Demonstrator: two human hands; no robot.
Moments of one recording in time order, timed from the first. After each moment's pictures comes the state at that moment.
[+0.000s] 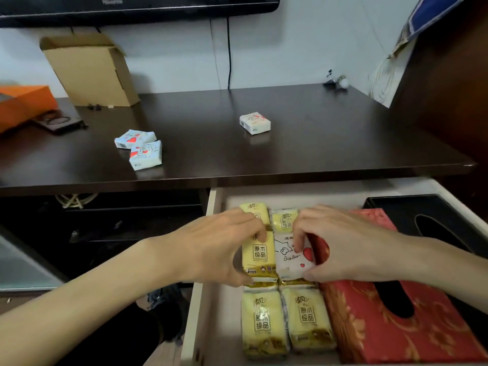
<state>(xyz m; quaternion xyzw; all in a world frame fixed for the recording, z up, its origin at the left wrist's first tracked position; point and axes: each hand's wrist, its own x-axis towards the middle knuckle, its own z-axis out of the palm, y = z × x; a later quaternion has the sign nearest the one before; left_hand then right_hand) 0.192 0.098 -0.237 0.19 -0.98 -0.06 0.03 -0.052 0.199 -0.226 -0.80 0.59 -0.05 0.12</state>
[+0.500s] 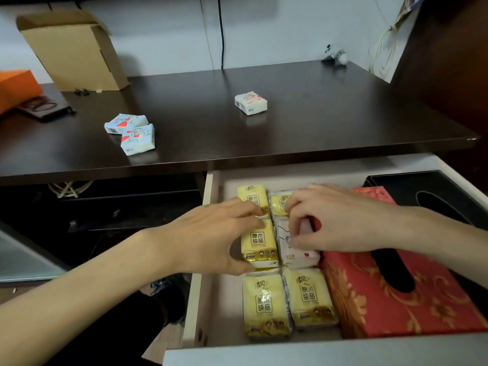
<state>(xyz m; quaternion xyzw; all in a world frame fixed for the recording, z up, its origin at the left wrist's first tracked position) 0.195 0.095 -0.255 0.16 -0.99 -0.01 0.01 -0.041 0.187 -0.225 -0.79 0.60 -0.01 0.12</state>
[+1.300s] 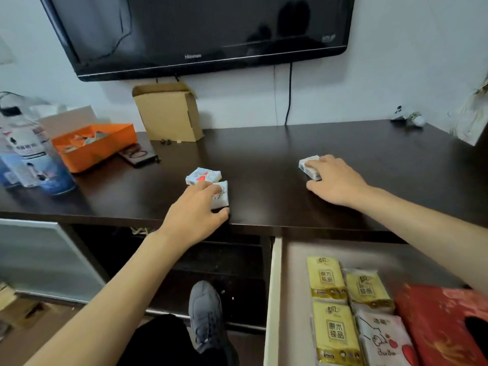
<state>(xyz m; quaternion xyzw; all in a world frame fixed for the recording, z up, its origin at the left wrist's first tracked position) 0.282 -0.030 -0.201 0.56 -0.80 0.00 0.19 -0.033 -0.055 -0.206 -0.67 0.72 -0.17 0.02</state>
